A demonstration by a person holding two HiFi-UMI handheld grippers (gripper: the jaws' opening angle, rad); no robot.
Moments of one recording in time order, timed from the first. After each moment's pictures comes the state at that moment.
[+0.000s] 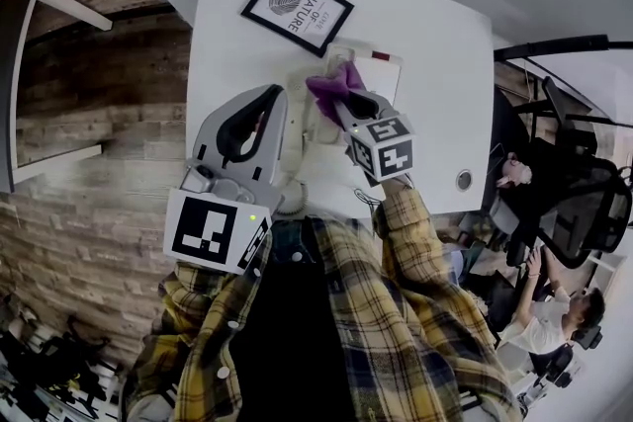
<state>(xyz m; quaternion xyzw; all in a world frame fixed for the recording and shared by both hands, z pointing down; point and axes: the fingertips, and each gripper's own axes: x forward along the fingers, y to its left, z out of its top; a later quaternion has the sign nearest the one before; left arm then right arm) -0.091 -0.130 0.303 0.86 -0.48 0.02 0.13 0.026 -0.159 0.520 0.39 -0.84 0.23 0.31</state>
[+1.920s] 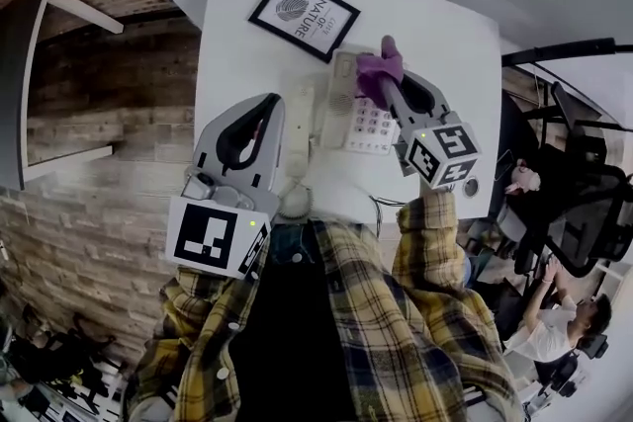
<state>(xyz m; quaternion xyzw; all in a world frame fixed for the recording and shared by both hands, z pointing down) -0.093 -0.129 0.304 0.86 -0.49 0.04 0.12 0.084 -0.202 0.426 0.43 -0.87 0.15 0.16</state>
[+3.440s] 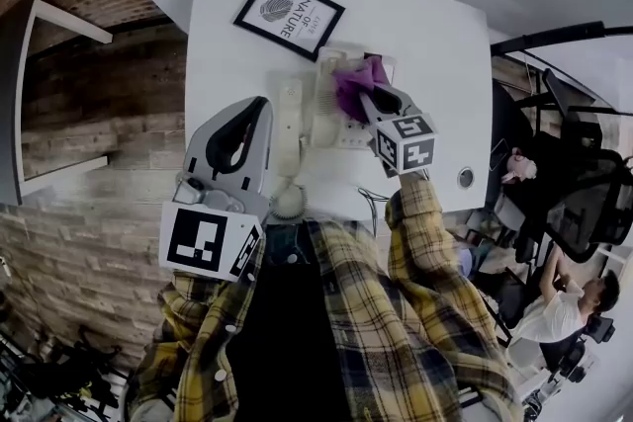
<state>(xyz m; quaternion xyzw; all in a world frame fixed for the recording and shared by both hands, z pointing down) -0.092 -0.127 0.307 0.86 -0.48 0.04 0.12 0.089 -0.184 0.521 0.44 -0.83 0.21 0.27</state>
